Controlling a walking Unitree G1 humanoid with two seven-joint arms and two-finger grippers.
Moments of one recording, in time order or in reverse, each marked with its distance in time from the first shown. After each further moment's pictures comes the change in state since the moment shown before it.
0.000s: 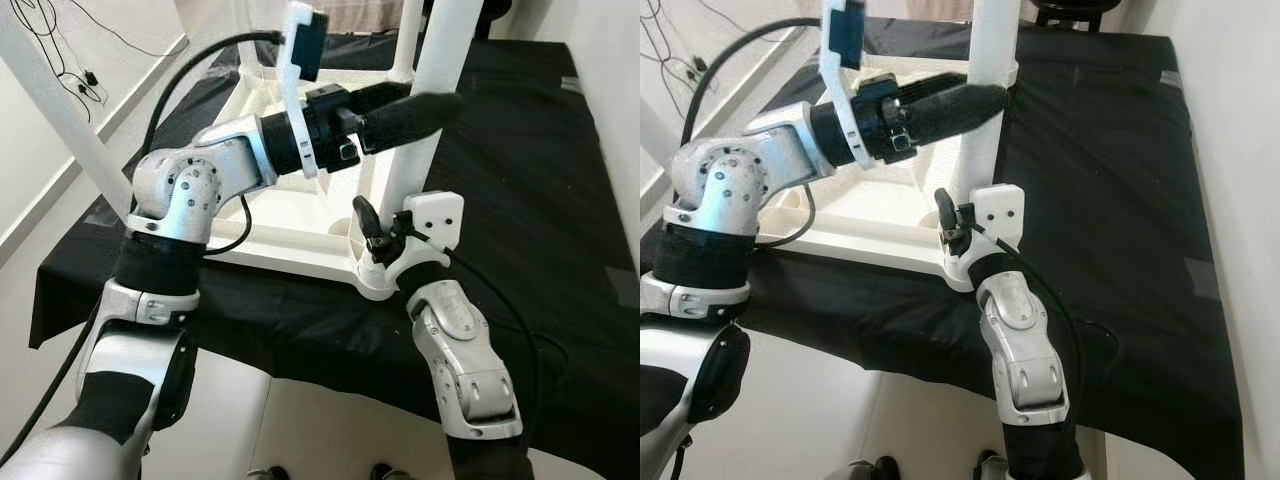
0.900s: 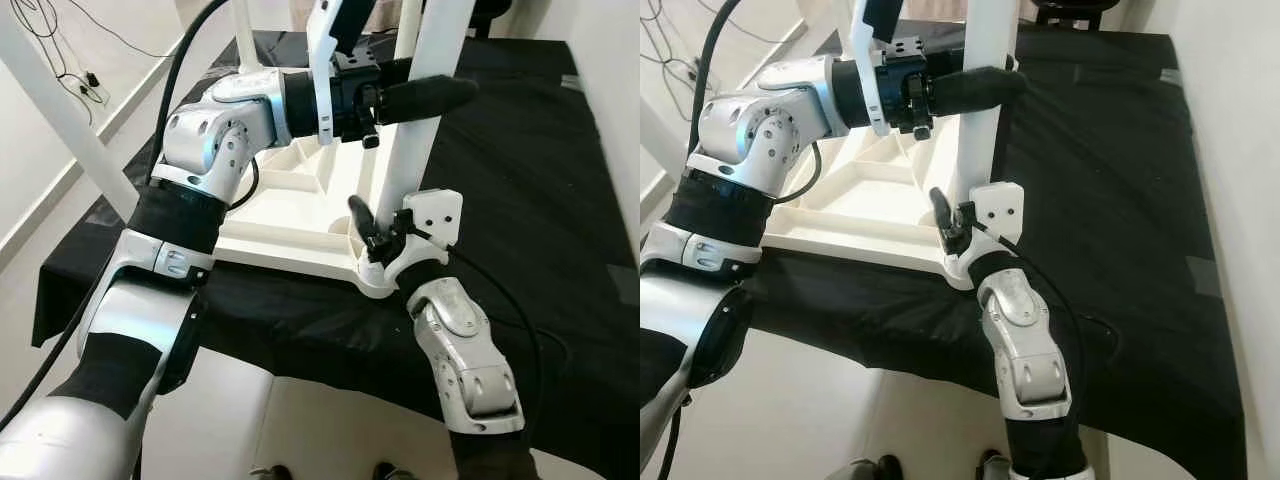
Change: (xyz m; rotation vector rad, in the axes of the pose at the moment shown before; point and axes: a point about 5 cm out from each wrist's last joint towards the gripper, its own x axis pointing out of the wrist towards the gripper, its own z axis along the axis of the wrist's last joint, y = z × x) left arm 0.016 0.015 0.024 0.310 0.033 0.009; right arm 0.005 -0.006 -0.003 0.042 0.023 0.101
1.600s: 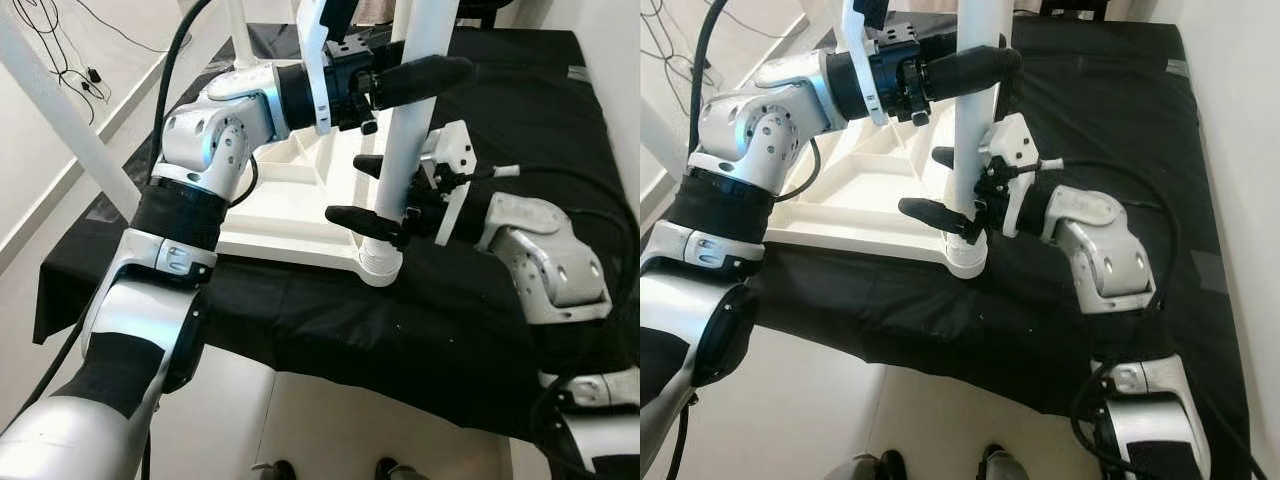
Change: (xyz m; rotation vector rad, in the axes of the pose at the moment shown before) left arm -0.002 0.002 0.002 0.008 -0.030 -0.002; right arm 0.032 -0.038 0.057 -0.164 0.107 0.817
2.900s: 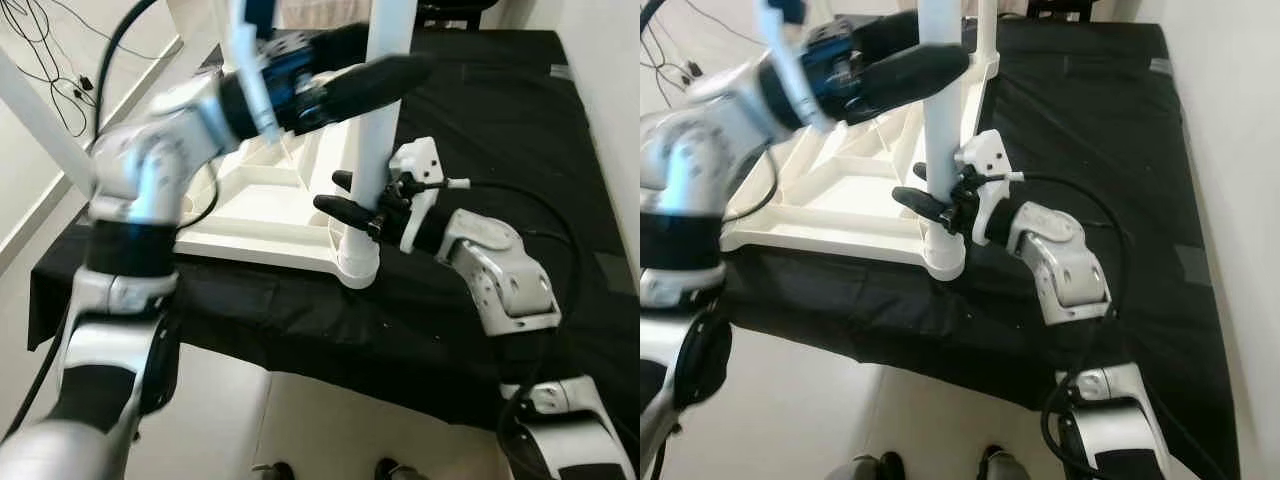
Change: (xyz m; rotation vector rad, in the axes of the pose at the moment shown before) left arm -0.059 -0.018 0.012 -0.098 -0.117 0.060; right arm 0.017 0.009 -0.023 0.086 -0.065 -0.203
